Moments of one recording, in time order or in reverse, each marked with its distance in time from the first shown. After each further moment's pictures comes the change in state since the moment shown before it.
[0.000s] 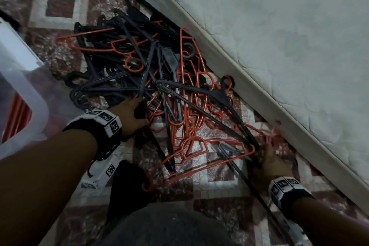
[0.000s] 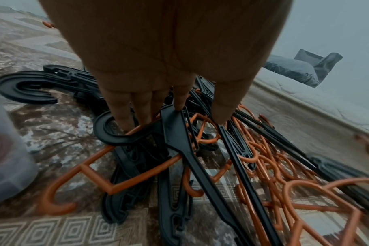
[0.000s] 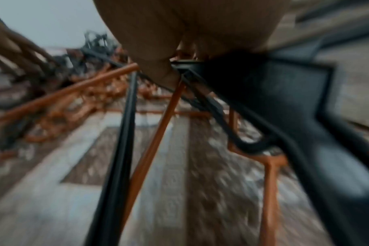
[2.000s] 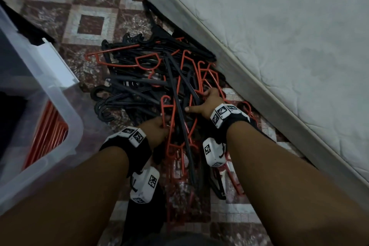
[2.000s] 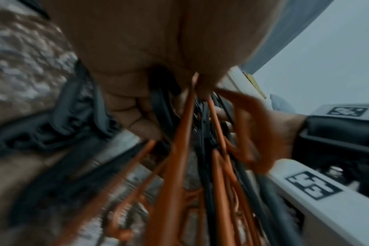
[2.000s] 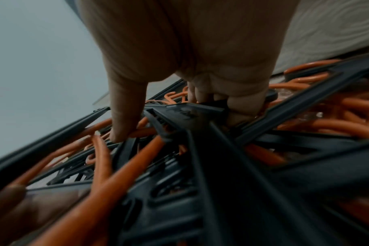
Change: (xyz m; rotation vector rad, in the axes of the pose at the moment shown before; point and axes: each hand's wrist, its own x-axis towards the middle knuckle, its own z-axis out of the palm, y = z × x) left_hand 0.007 0.008 0.015 -0.536 0.025 -0.012; right_hand 0.066 -0.283 -0.098 0.619 -0.116 -0.309
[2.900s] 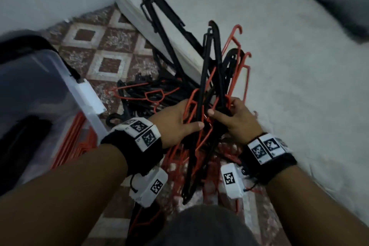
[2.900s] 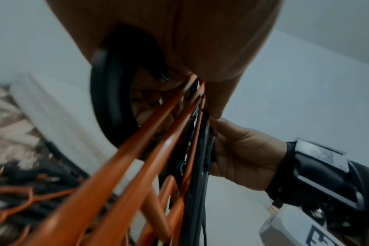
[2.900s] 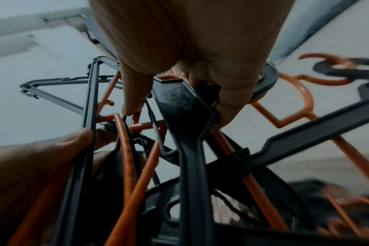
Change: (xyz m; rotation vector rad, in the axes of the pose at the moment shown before) left_hand -0.105 0.137 -0.073 0.105 0.058 0.506; right_hand -0.133 -0.036 -0.104 0.438 0.175 -0.435
